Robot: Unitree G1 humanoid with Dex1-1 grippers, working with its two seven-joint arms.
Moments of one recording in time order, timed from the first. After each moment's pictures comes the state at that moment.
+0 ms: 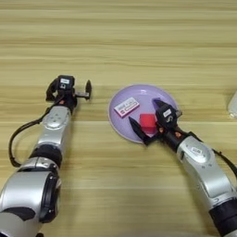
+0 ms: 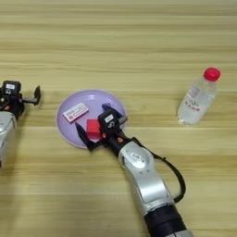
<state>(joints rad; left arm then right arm) -0.61 0.19 0.14 1.08 -0.01 -0.37 -0.06 -0.11 -0.06 0.23 0.15 0.03 -0.02 0.38</state>
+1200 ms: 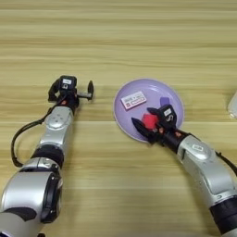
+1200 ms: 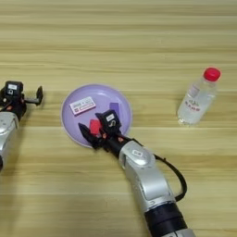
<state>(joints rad) -0.61 0.18 0.13 1.08 -0.01 -0.37 -0.06 -0.12 -0.06 0.21 0.12 0.12 0.14 0.44</state>
